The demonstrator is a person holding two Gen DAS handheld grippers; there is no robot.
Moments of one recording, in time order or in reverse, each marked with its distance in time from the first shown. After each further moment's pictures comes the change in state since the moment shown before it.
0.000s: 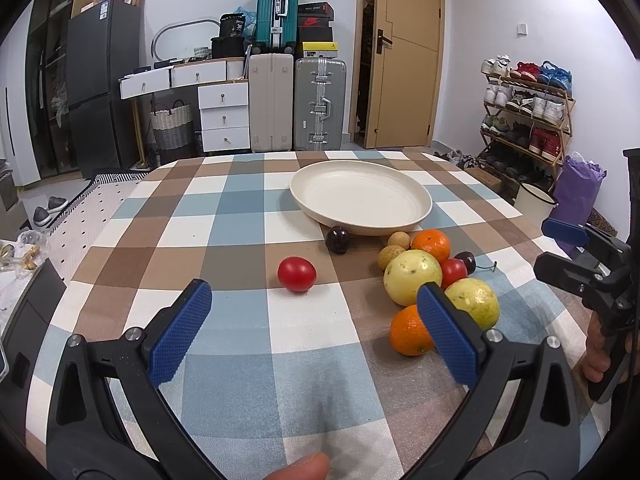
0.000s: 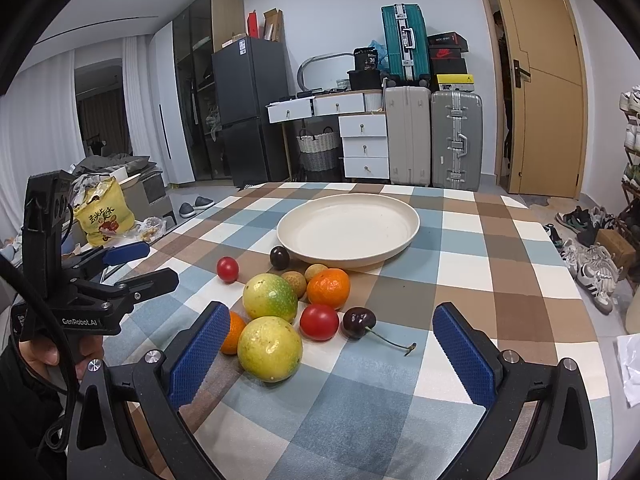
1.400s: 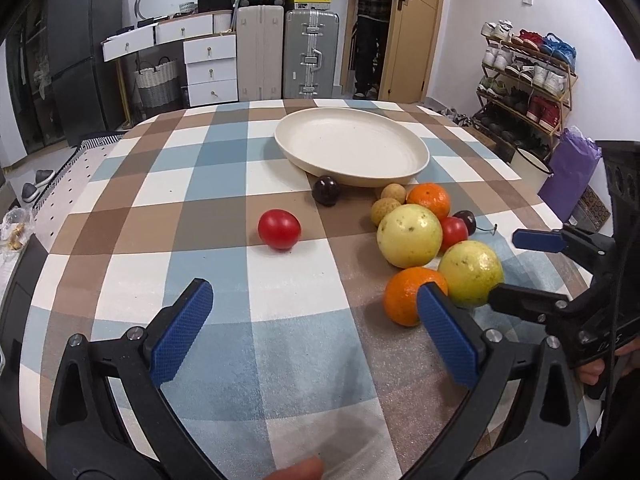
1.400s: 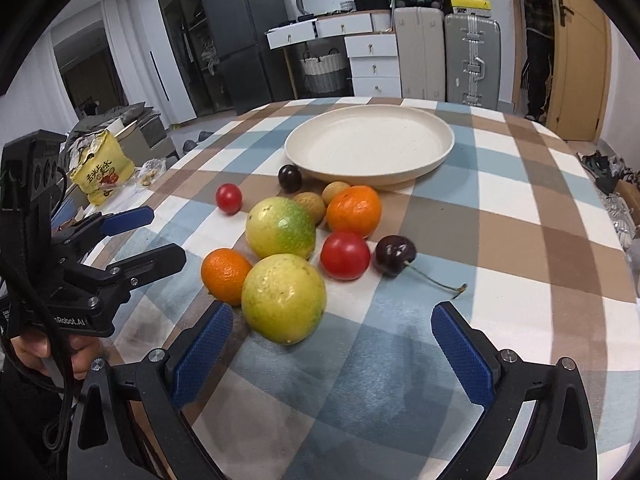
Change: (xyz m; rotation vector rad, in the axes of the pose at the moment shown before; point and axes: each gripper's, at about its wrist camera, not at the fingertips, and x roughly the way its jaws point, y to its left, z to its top) left arm 0.030 -0.004 -0.005 -0.006 0.203 -0.049; right arm 0.055 0.009 -0.008 0.043 0.329 0.056
